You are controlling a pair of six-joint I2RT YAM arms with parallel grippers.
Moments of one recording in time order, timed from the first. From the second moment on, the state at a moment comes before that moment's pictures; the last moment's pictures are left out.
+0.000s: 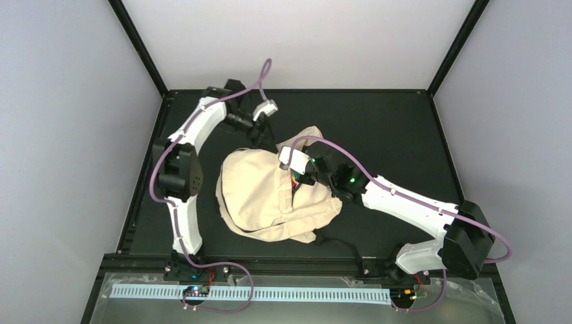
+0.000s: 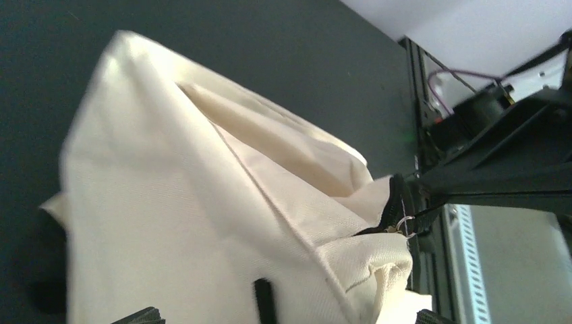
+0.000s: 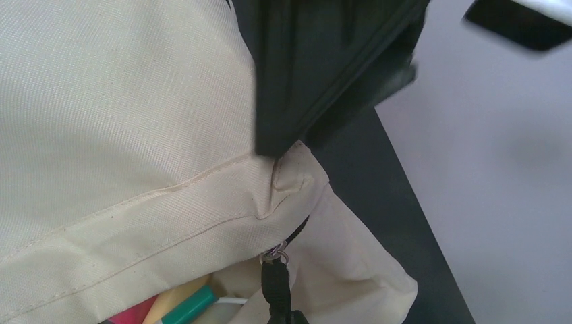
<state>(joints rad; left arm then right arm) -0.23 2.01 1.84 -1.16 1.05 0.73 0.90 1.34 0.97 -0.15 0.15 -0.59</state>
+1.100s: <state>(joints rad) -0.11 1.61 1.59 -1.05 1.15 0.51 1.14 1.23 0.89 -0.23 0.34 -0.59</state>
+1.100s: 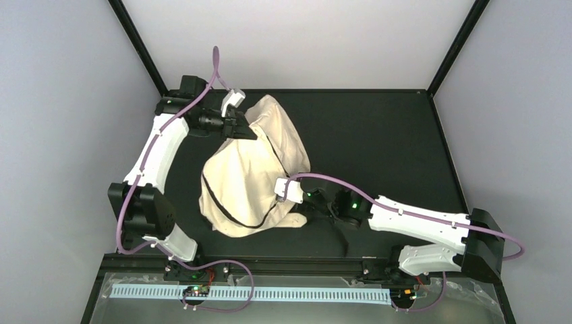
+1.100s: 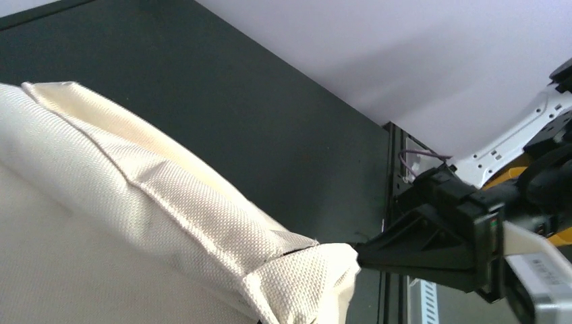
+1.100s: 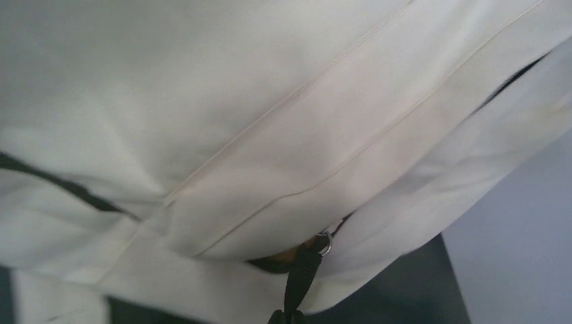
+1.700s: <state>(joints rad) -0.02 1.56 1.47 -0.92 1.15 0.33 1.12 1.25 0.69 -0.05 0.22 -0.34</state>
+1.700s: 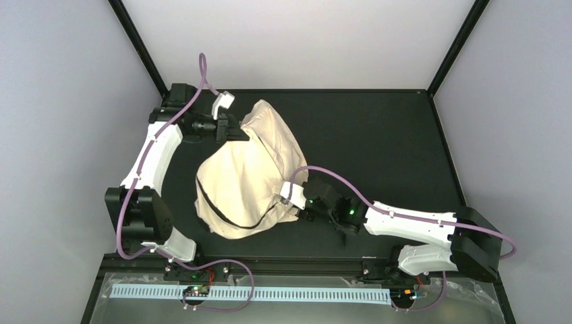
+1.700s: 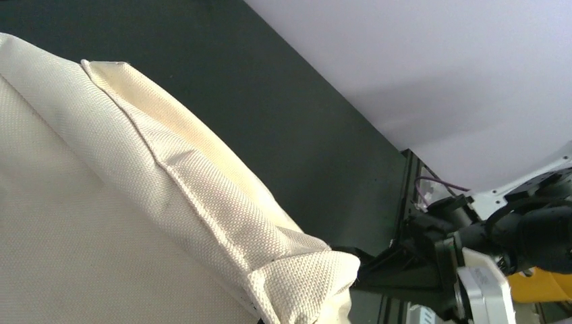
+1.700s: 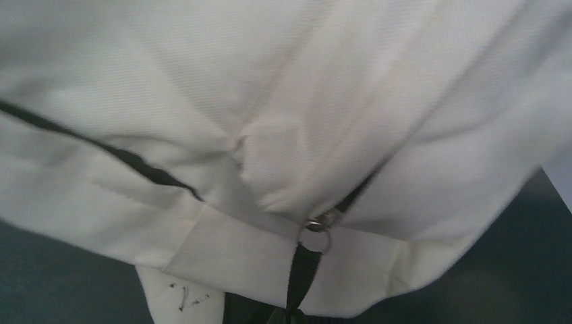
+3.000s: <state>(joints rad) 0.34 1.21 0.63 -0.14 0.30 0.17 -0.02 1.12 0.67 -0.08 0.25 0.40</state>
